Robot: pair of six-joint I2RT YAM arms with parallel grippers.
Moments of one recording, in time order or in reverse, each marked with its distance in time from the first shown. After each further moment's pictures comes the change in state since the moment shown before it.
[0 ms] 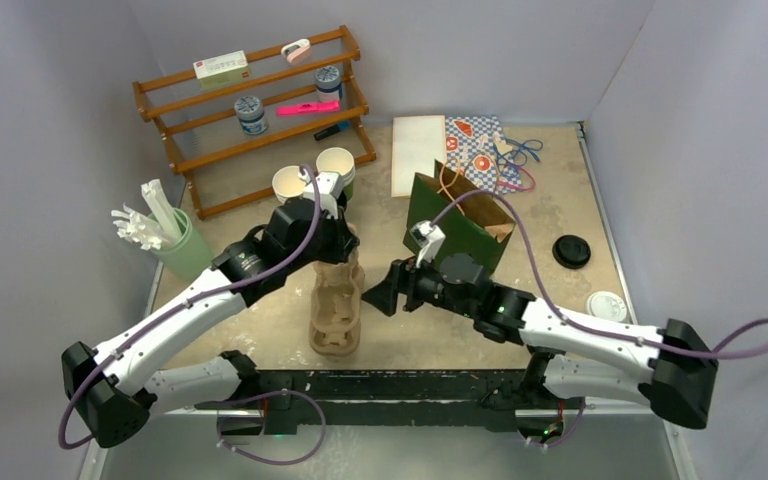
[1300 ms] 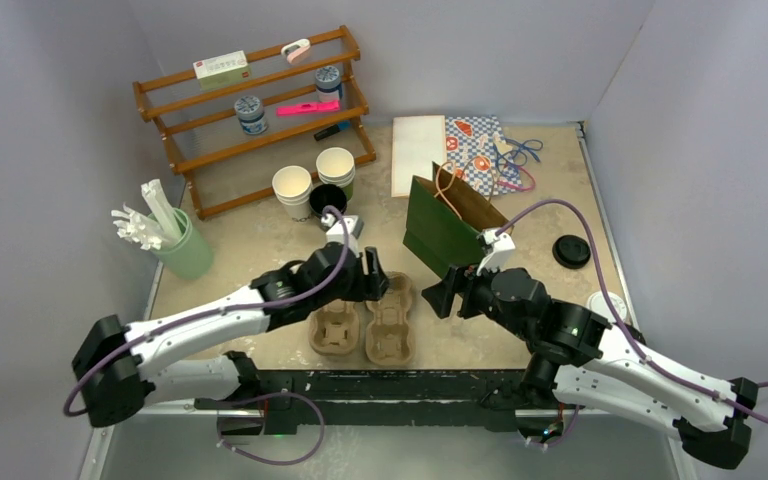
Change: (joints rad) left arm -0.214 0.117 -0.230 0.229 -0.093 -0.301; right arm 0.000 -0.474 0.046 -0.671 0.360 -0.009
